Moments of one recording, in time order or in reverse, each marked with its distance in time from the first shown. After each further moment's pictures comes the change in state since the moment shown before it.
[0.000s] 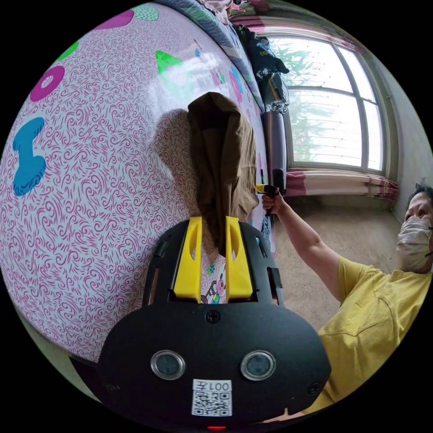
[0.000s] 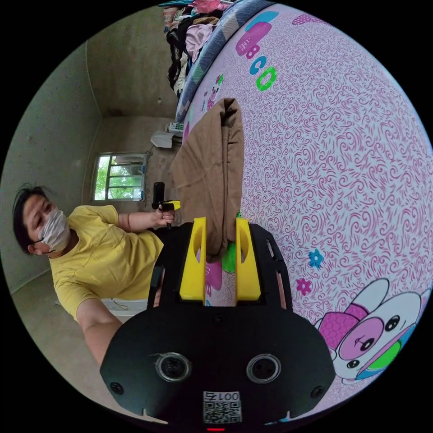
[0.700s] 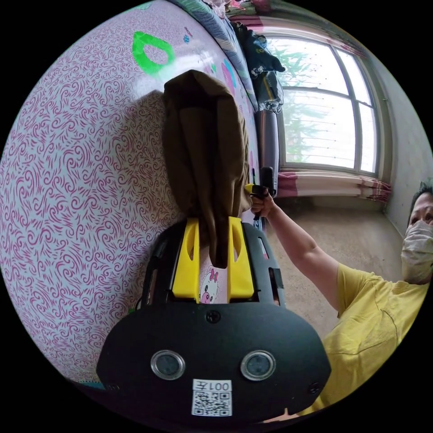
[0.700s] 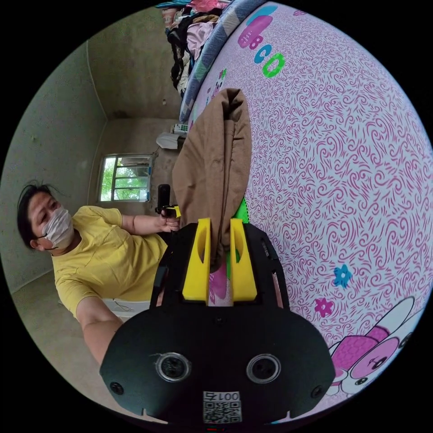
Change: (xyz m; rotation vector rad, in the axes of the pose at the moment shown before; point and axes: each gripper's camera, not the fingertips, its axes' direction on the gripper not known) left arm 0.051 0.009 0.040 -0.005 0.077 -0.021; right arm -0.018 0.039 0.010 0.012 -0.022 -0.003
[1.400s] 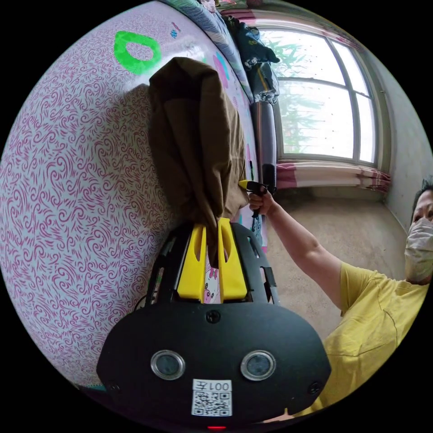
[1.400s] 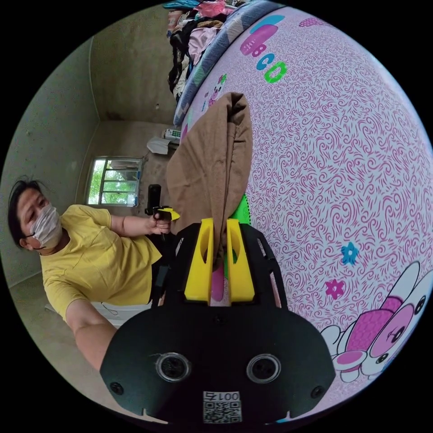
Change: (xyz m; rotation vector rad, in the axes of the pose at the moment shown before) left arm 0.068 0.006 0.015 -0.064 0.007 0.053; right arm -0.037 0.066 0.022 0.066 0.082 0.003
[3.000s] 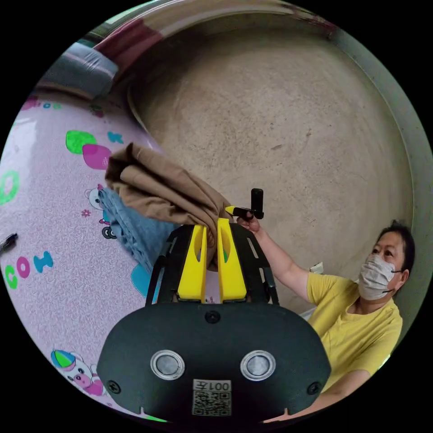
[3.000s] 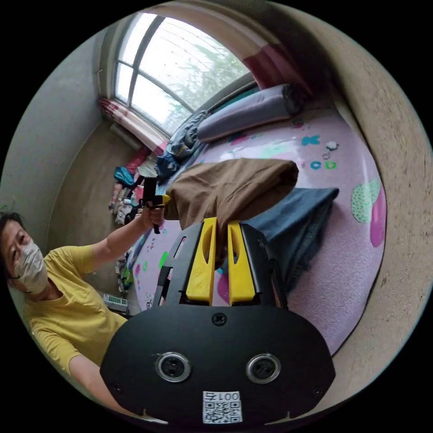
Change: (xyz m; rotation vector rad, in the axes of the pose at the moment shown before) left arm 0.458 -0.104 0.480 -0.946 0.317 0.754; right arm -0.119 0.560 -0.137 1.187 0.514 0.431
